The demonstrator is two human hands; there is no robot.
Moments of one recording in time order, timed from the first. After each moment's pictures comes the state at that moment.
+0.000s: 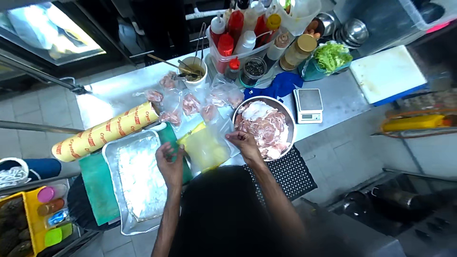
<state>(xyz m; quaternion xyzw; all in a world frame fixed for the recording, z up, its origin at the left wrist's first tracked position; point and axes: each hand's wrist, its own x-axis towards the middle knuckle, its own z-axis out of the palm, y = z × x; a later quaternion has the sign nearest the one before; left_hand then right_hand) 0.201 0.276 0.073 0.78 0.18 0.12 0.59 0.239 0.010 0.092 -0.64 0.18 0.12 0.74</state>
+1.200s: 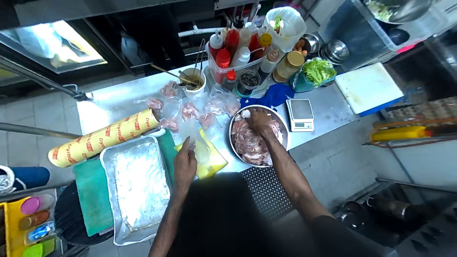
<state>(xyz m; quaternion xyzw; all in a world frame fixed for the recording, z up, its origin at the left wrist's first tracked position) 0.219 0.246 0.098 0.90 0.03 0.00 0.44 0.369 -0.100 0.046 -0.98 0.09 0.16 0.08</state>
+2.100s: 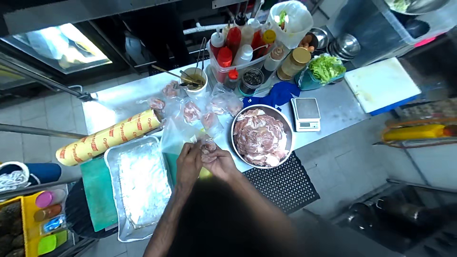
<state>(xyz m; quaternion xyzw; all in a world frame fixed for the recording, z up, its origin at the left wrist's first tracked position) 0.222 0.233 0.104 0.93 -0.09 0.13 0.34 0.226 0.088 0.091 -0.08 0.16 0.26 0.95</state>
